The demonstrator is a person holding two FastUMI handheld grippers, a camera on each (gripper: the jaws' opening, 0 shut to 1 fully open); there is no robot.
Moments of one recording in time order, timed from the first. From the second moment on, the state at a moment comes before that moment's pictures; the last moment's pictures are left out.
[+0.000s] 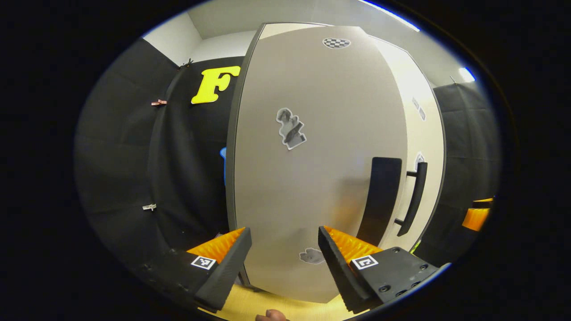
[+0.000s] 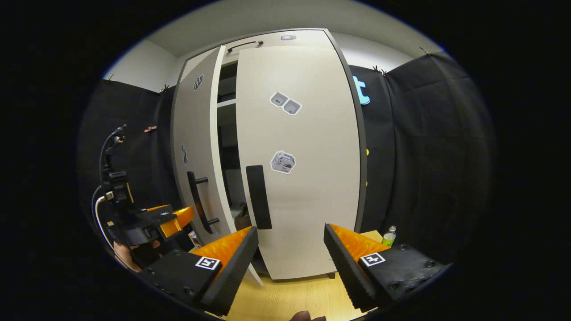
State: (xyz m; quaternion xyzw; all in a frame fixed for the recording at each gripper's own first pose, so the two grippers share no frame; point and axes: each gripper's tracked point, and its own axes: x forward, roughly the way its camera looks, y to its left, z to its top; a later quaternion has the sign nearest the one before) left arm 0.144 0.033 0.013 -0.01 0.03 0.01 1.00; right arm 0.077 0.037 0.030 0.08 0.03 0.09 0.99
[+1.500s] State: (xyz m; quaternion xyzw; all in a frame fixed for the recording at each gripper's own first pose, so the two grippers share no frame) left arm -0.001 0.023 0.017 0.00 0.02 -0.01 1.00; right arm 0.018 0.048 0.038 0.06 -0.01 0.07 1.00
